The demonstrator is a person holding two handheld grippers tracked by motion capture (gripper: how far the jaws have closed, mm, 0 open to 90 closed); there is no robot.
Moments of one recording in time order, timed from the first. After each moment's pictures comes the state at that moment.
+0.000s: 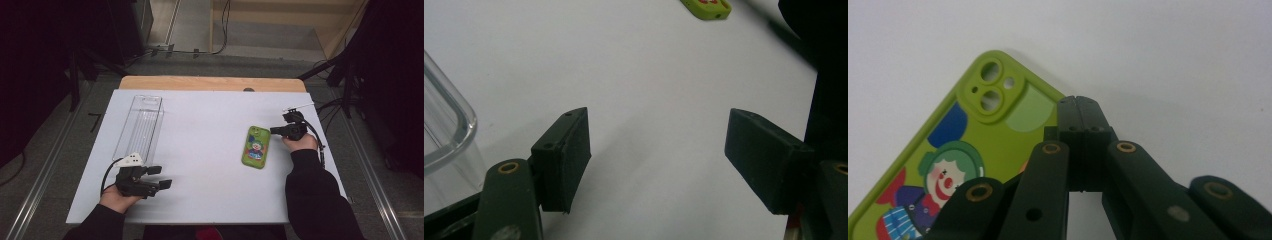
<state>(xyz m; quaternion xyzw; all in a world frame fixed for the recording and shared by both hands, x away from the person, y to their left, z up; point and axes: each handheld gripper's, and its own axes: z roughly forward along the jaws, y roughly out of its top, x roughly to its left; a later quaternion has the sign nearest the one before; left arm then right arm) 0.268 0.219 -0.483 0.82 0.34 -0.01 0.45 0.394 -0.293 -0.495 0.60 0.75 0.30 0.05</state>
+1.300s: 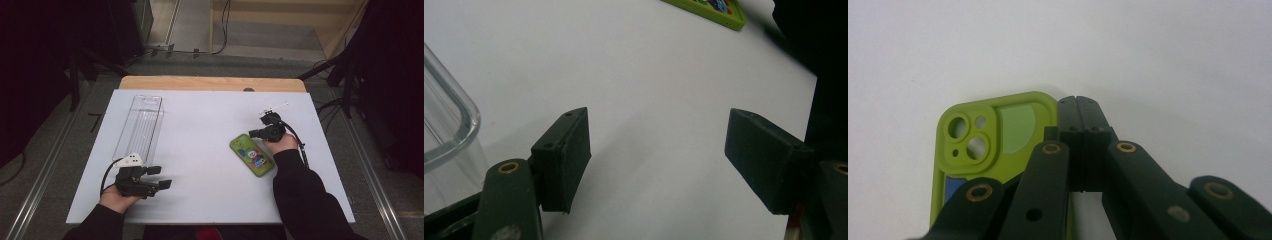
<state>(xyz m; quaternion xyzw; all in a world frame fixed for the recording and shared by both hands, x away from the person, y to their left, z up) 0.268 0.220 -0.483 0.83 0.34 -0.01 0.45 0.399 -0.230 -0.497 0.52 0.80 0.31 0.02</state>
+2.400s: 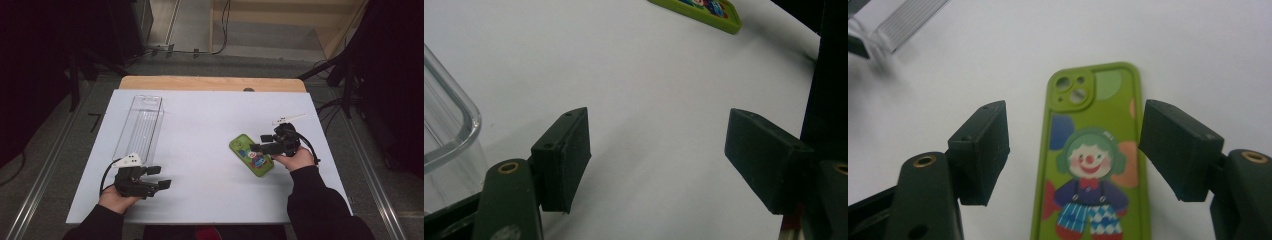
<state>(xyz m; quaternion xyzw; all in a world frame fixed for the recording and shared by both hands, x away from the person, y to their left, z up) 0.266 0.221 -0.481 0.82 0.34 -0.01 0.46 0.331 -0.246 -0.463 0.46 0.80 0.39 0.01</state>
